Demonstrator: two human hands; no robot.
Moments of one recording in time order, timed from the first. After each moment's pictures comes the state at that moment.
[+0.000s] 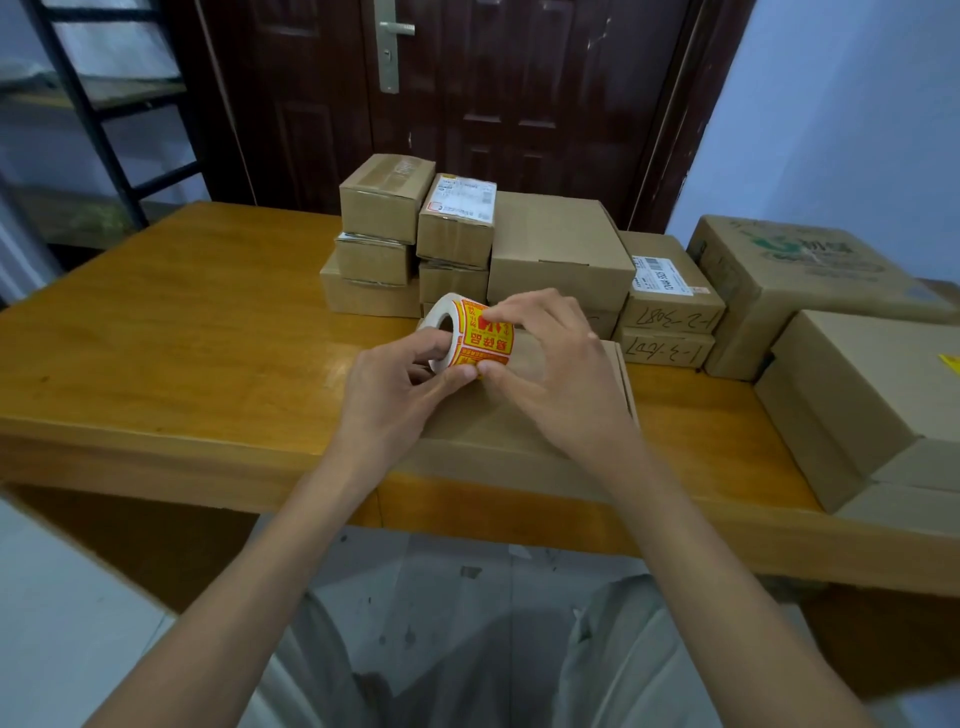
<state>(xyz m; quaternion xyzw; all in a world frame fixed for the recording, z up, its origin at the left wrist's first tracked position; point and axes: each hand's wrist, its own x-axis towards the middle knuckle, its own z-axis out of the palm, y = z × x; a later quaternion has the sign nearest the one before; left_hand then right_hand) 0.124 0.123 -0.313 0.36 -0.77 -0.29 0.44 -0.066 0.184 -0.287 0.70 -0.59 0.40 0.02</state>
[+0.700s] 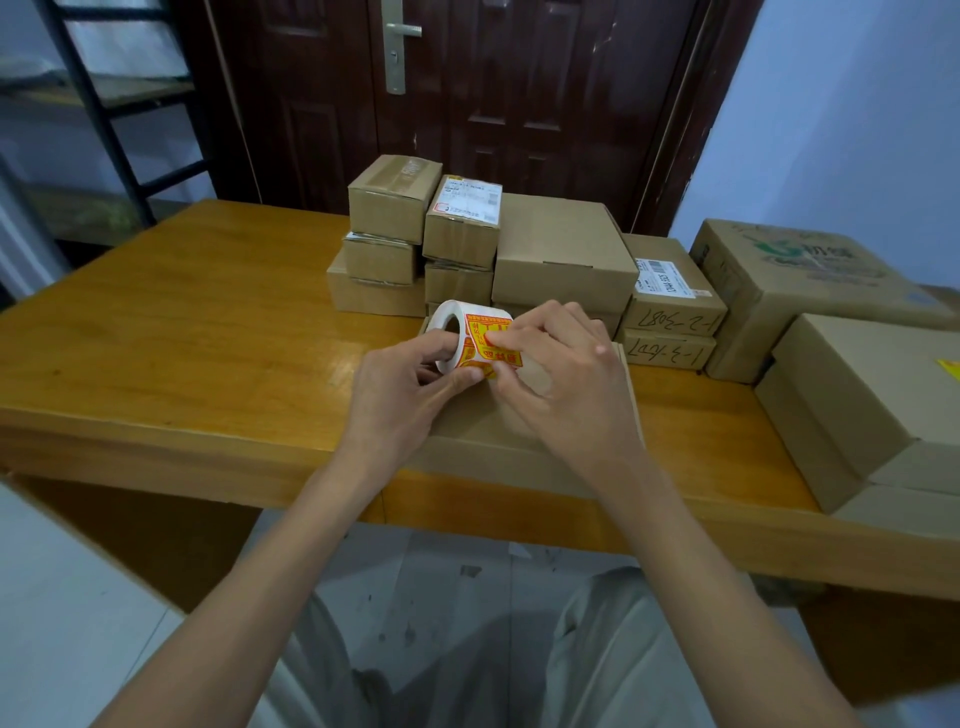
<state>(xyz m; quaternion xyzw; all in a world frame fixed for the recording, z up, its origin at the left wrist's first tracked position) 0.123 0.125 -0.315 0.35 -0.77 -0.29 0.45 -0.062 0.194 -0.290 0.71 -0.55 0.40 0.17</state>
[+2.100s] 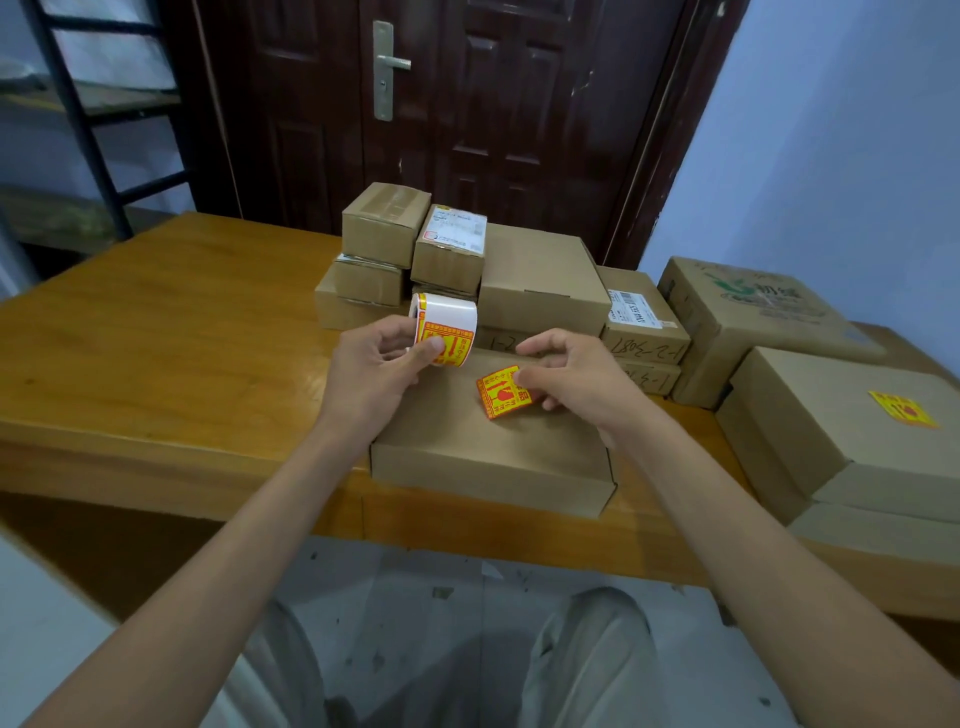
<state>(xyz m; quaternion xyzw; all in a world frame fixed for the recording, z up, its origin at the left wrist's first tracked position) 0.125 0.098 -0.303 0.37 -0.67 -0.41 0.50 -0.104 0.176 -0.256 0.53 -0.68 0.39 -0.32</state>
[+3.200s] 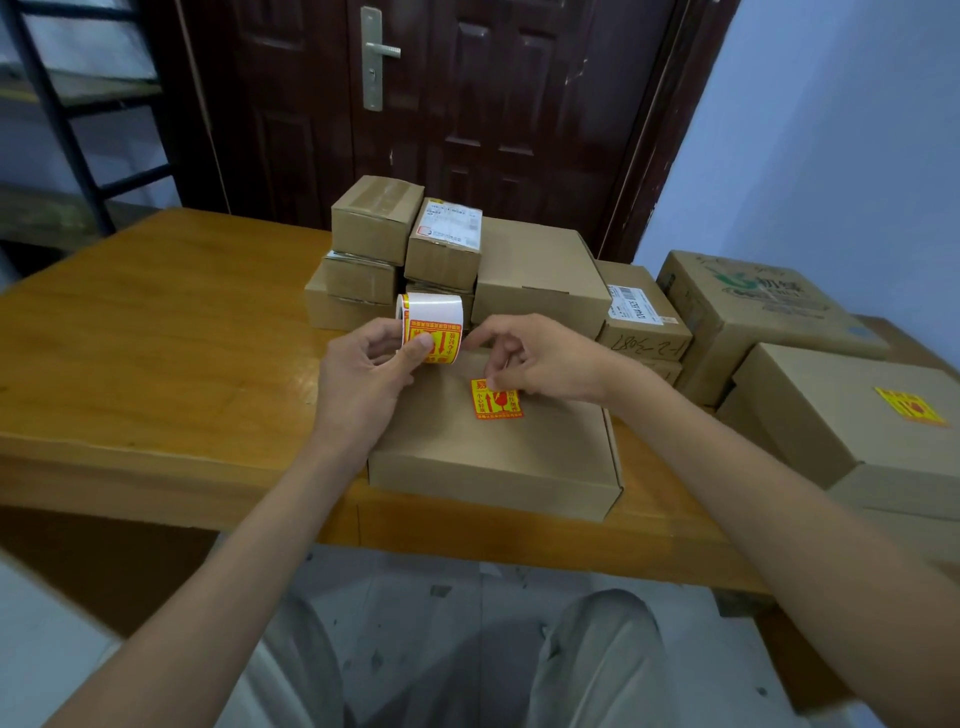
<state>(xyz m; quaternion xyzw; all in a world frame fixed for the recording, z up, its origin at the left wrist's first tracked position) 0.121 0.093 -0.313 0.38 -0.62 -0.43 0.54 -0.107 0.127 -0.246 0.73 -0.60 0.19 -0.27</state>
